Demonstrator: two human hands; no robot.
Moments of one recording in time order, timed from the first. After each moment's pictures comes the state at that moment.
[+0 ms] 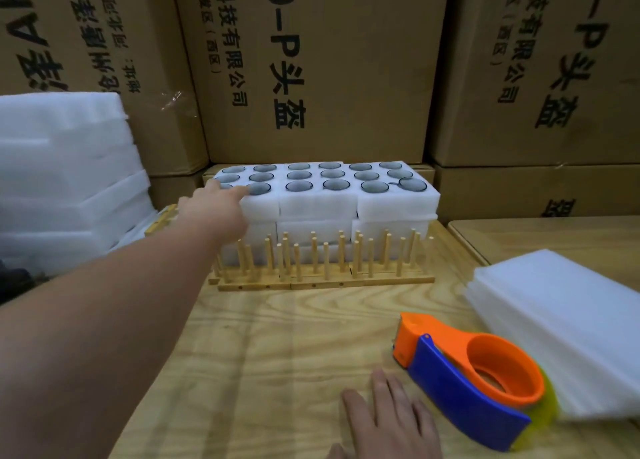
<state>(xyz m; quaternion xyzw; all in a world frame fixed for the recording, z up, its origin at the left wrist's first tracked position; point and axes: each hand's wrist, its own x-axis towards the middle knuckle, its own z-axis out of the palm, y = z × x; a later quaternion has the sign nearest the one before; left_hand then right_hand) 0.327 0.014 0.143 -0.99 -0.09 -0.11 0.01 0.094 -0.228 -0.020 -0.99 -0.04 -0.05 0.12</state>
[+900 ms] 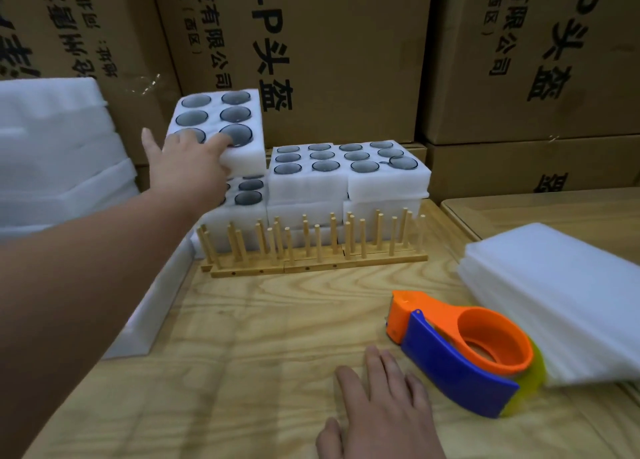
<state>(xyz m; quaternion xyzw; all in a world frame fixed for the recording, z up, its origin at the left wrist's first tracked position) 0.324 0.016 0.165 -0.95 -0.02 -0.31 0.07 0.089 -0.222 -0.025 -0.98 0.00 -0.12 0.15</state>
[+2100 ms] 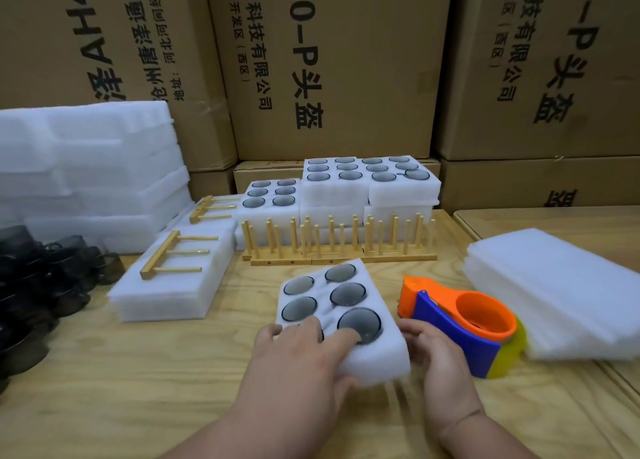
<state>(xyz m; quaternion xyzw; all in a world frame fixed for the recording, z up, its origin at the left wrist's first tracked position) 0.029 -0.079 0.069 -0.98 0.16 -0.09 -0.02 0.081 -0.270 -0.009 -0.65 0.08 -0.11 0.74</state>
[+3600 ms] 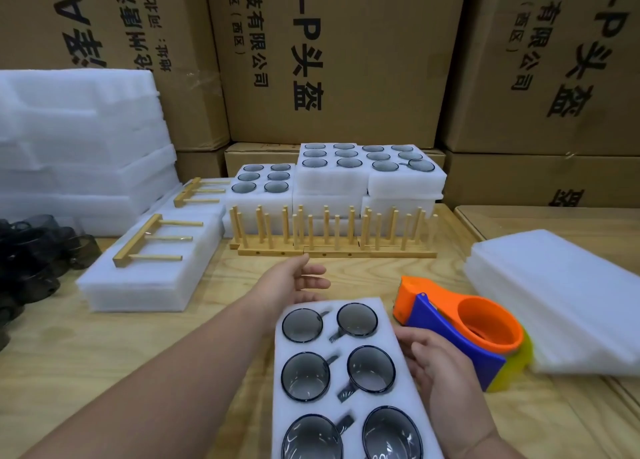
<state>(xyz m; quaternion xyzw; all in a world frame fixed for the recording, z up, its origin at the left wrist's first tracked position) 0.204 -0.060 0.024 -0.60 -0.11 0.16 -0.77 0.088 -0.285 -0.021 -0.60 0.02 -0.05 0.80</state>
